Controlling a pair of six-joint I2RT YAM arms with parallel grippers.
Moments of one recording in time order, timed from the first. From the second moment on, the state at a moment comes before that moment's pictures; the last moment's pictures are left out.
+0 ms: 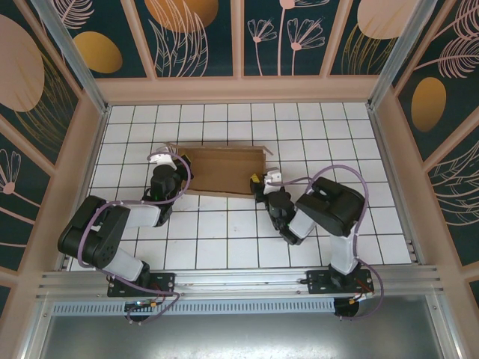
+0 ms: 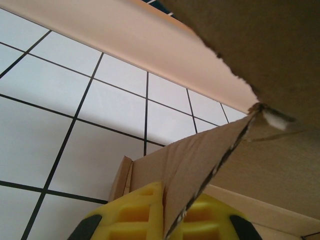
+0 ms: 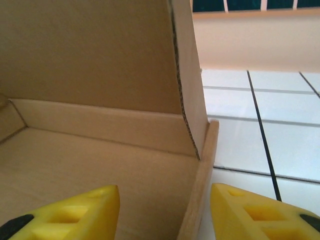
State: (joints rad) left arm -0.37 1.54 0.43 0.86 -0.19 -0.57; right arm 0.84 1.89 0.39 1.41 0.51 0.11
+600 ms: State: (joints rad) left arm -0.37 1.55 0.46 0.83 -0.19 -0.54; right arm 0.78 1.06 0.59 0.66 0.10 0.22
